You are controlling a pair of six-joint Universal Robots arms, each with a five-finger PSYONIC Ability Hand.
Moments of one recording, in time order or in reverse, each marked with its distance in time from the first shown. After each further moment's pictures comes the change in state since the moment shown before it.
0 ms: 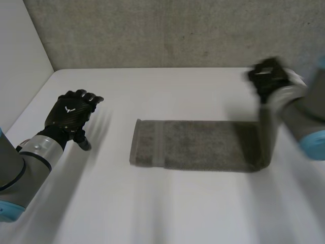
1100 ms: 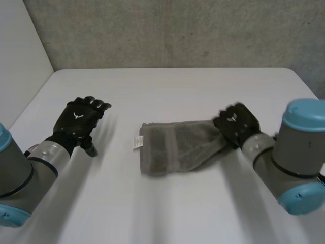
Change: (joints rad) left arm -0.035 -0.025 -0.009 0.007 0.000 0.001; right arm 0.121 -0.060 0.323 -0.132 -0.029 0.051; left_hand -0.001 0.000 0.000 0.000 -0.001; right_hand -0.025 -0.039 -0.019 -0.001 -0.020
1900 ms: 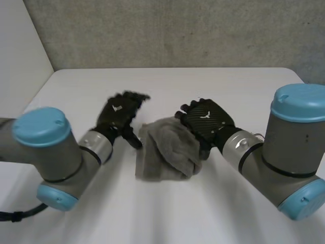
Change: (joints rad) left arm -0.279 -0.213 0.307 -0.092 -0.149 -0.339; right arm 0.092 -0.048 -0.064 0.161 -0.127 0.298; left_hand 0.000 0.000 0.000 0.000 0.002; right_hand -1.050 -1.006 -1.094 -1.082 -1.080
